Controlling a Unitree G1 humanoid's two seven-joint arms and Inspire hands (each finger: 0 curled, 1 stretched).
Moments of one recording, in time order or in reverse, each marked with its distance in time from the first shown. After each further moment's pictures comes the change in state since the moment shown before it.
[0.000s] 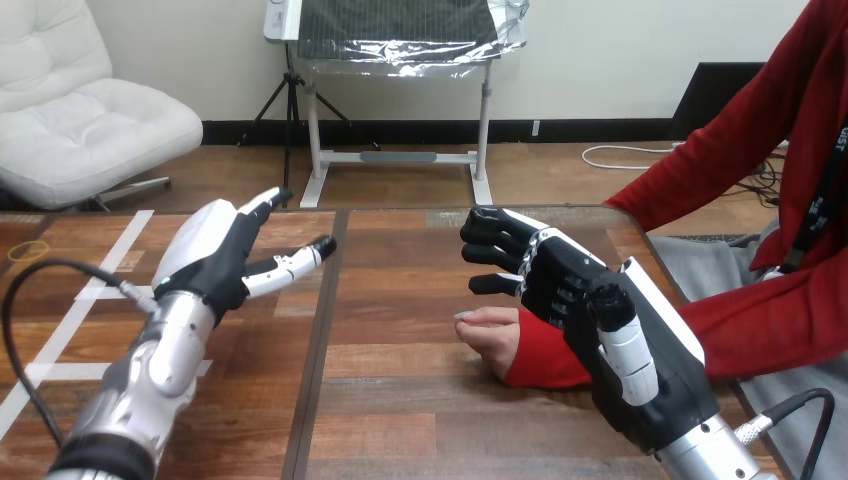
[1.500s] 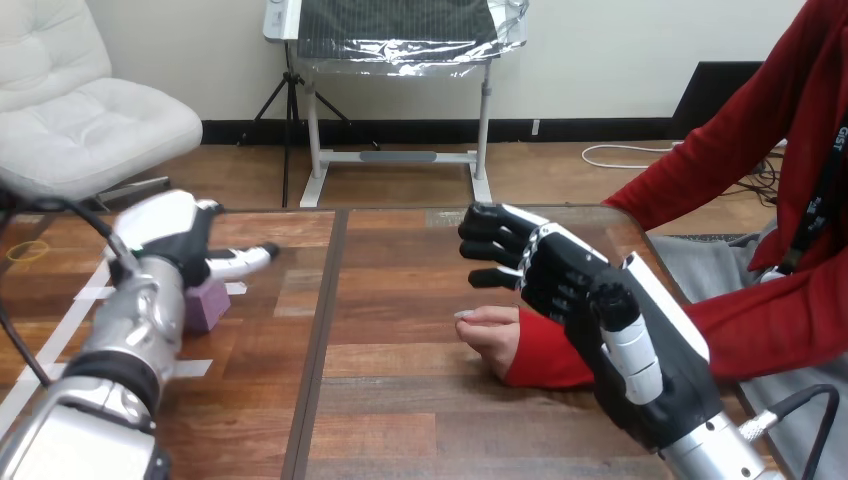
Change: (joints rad) left arm -0.271 0.027 -0.190 0.308 0.119 0.317 0.052; right arm 0.006 -0.006 -0.002 -0.040 0.005 0.003 0.006
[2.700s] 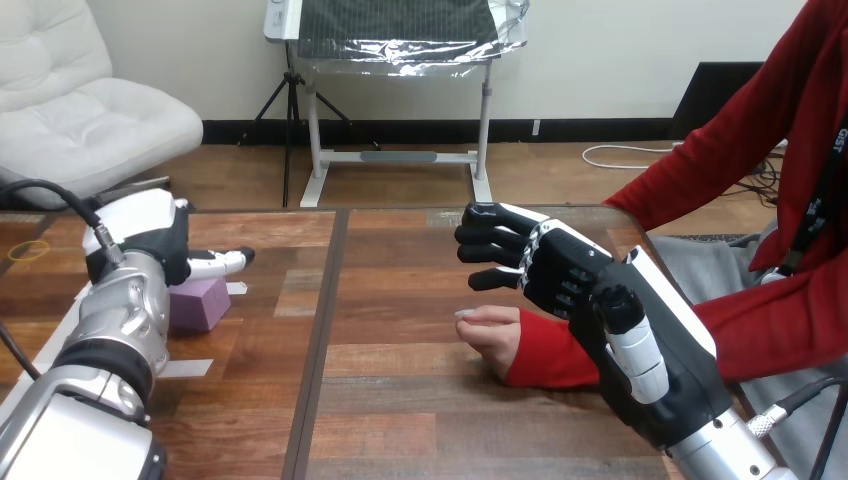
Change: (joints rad) left arm -0.025 0.019 -0.073 0.015 -0.004 0.081 -0.040; right arm 0.000 -0.029 0.000 -0.023 0.001 -0.001 0.001
